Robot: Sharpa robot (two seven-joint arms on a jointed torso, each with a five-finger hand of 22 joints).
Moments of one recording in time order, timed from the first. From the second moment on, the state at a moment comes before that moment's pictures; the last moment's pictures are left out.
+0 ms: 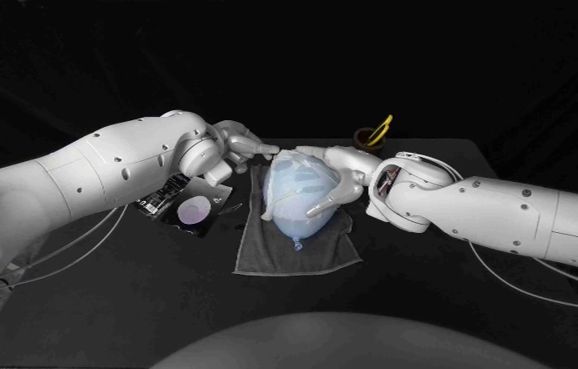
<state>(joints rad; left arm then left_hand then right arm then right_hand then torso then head) 1.23 -0.58 -0.07 1.13 -0.54 -0.01 -0.34 1.26 -0.19 0.37 0.28 0.05 0.96 0.06 0.64 0.61 1.34 -0.02 1.36 1.16 1.47 -0.06 1.55 1.31 0.15 1.19 0.03 1.23 0.85 1.15 -0.73 -0.16 1.51 -1.26 -0.30 -0.01 1.36 -0.27 -0.26 0.30 0.06 0.25 0.14 0.05 0.10 0.25 0.26 0.03 0.03 0.17 0.27 0.03 0.03 0.08 0.17 0.29 0.03 0.07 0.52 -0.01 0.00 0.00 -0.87</state>
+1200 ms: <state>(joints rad) 1.23 -0.54 -0.07 1.10 -0.64 -0.01 -0.40 1.26 -0.17 0.26 0.28 0.05 0.95 0.04 0.67 0.60 1.36 -0.02 1.38 1.19 1.47 -0.08 1.55 1.31 0.15 1.20 0.02 1.23 0.86 1.15 -0.73 -0.16 1.51 -1.26 -0.30 -0.01 1.36 -0.27 -0.26 0.30 0.06 0.25 0.14 0.05 0.10 0.25 0.26 0.03 0.03 0.17 0.27 0.03 0.03 0.08 0.17 0.29 0.03 0.07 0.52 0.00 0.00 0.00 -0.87</state>
